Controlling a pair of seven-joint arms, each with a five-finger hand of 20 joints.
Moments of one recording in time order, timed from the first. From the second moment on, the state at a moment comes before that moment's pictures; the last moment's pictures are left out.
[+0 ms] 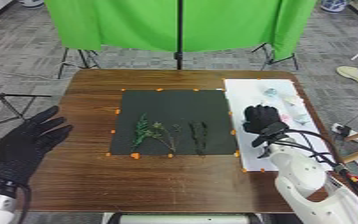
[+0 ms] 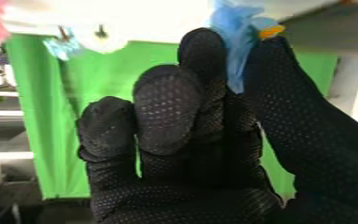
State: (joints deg) left arm 135.8 -64.8 -116.0 -126.7 38.1 -5.4 1.6; right arm -93.4 -52.2 69.8 -101.2 -149.9 4.4 13.7
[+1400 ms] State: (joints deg) left arm 138.6 -61.6 -121.3 -127.7 37.1 -4.2 0.8; right arm -64.9 -84.1 41.5 -84.9 -162.9 -0.5 -5.8
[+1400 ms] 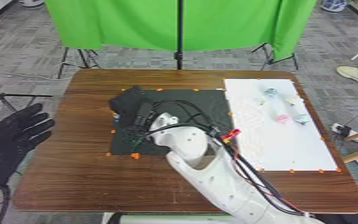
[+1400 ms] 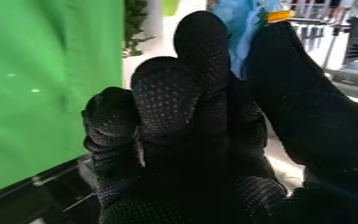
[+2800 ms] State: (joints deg) left arm 134.0 -59.0 -118.1 -126.4 37.2 -4.5 0.6; right arm -63.9 -87.7 42.2 -78.5 -167.8 -8.1 -4.8
